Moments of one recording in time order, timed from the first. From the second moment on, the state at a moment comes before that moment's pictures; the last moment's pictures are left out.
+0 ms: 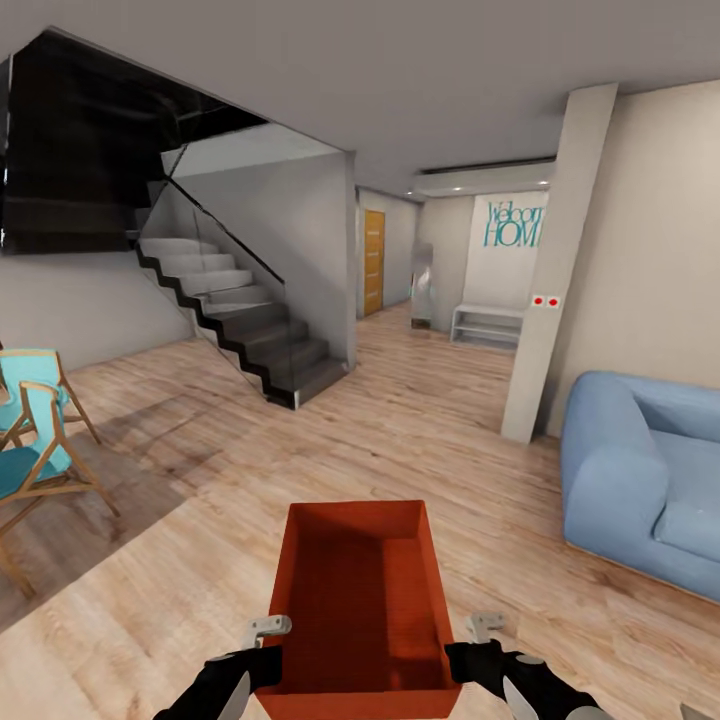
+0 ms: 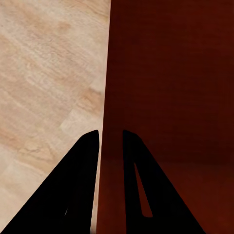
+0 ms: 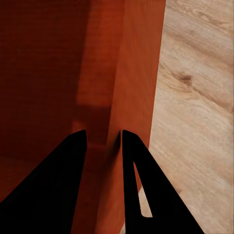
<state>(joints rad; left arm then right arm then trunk) -0.43 -0.10 0.08 -0.46 0.02 0.27 0.03 -0.55 -0.02 -0.07 -0.17 0.08 0.01 0.30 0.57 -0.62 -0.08</state>
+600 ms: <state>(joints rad) -0.43 -0.10 0.08 -0.46 0.02 0.27 0.03 -0.55 -0.02 -0.06 -0.16 0.07 0.01 0.30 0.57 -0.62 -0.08</state>
